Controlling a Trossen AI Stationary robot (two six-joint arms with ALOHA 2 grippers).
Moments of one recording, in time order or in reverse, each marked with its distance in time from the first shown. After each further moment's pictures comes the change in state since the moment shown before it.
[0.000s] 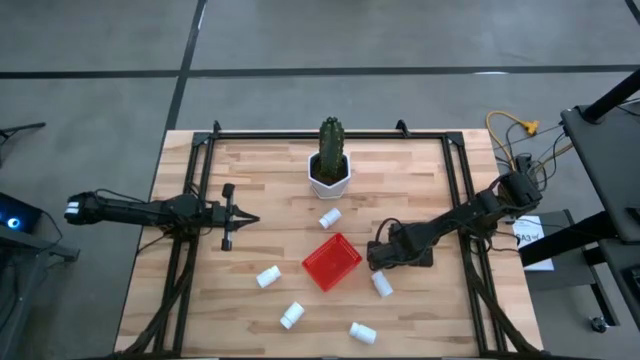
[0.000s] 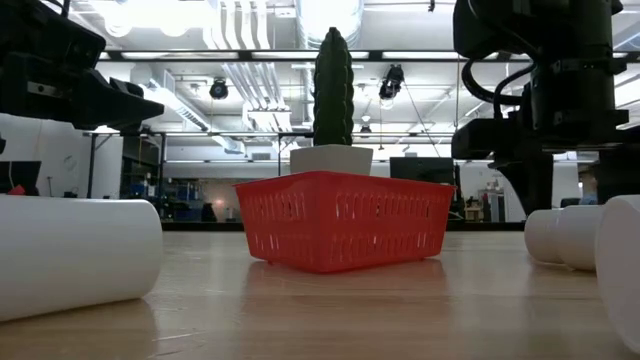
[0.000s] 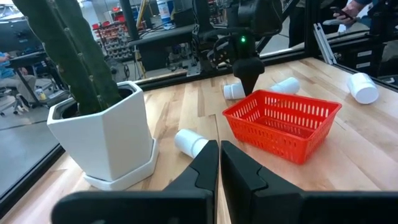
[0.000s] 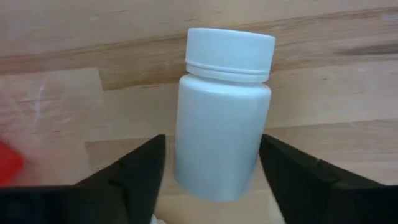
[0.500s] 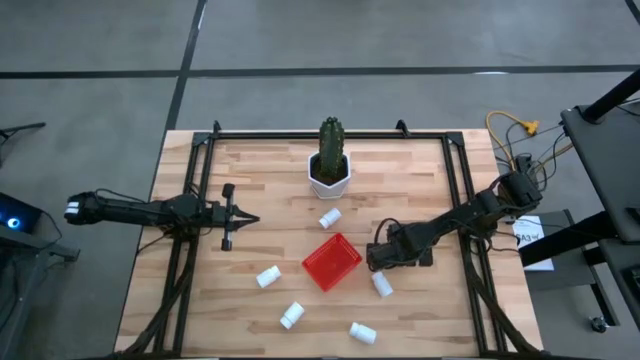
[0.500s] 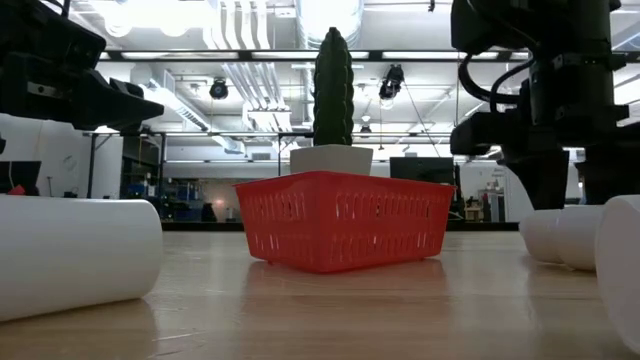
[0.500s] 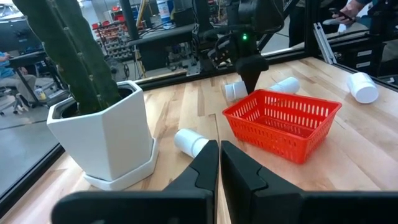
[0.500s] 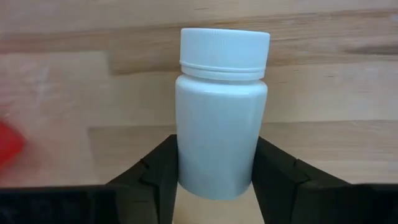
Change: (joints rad) left arm 0.000 0.000 0.000 -0.002 0.000 0.000; right arm 0.001 -0.001 0.020 -0.007 -0.013 -0.072
